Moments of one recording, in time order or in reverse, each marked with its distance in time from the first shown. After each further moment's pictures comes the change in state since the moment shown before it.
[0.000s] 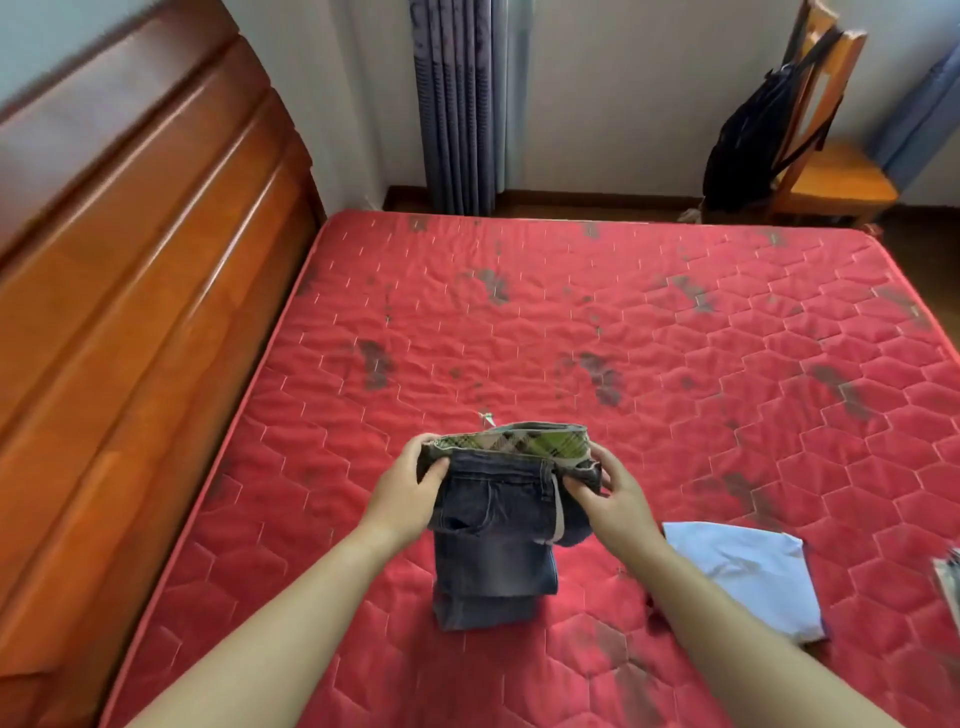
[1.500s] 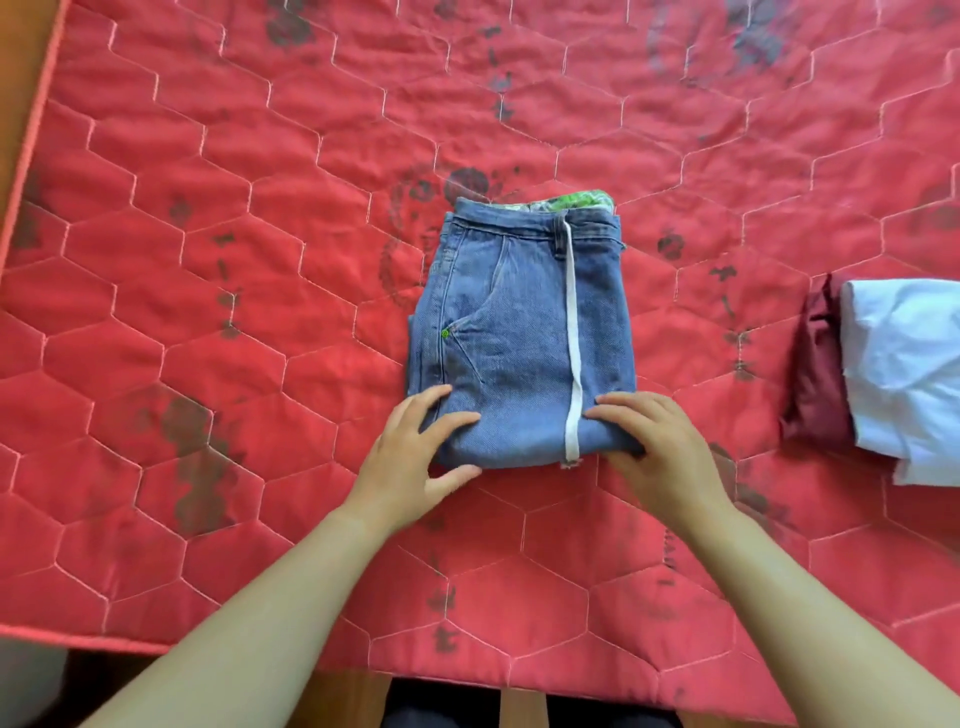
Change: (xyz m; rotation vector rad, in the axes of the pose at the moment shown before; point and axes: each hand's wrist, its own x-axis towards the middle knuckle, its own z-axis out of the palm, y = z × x) left_hand -0.026 -0.372 0.205 0.461 -0.231 0.217; right_hand 0.020 0.391 0.069 -0.678 -0.136 -0.458
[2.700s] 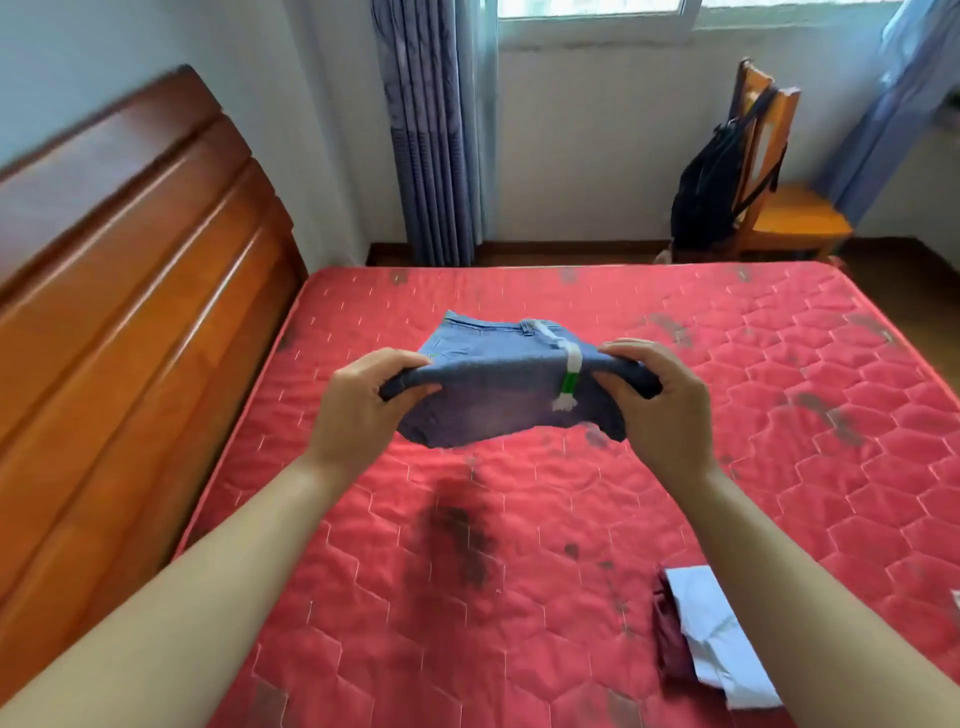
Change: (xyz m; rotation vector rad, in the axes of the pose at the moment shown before) left_hand 0.096 0.265 -0.454 -0.169 0.628 0.447; right_hand 0.183 -0.239 -0.401 0.423 0.690 -0.088
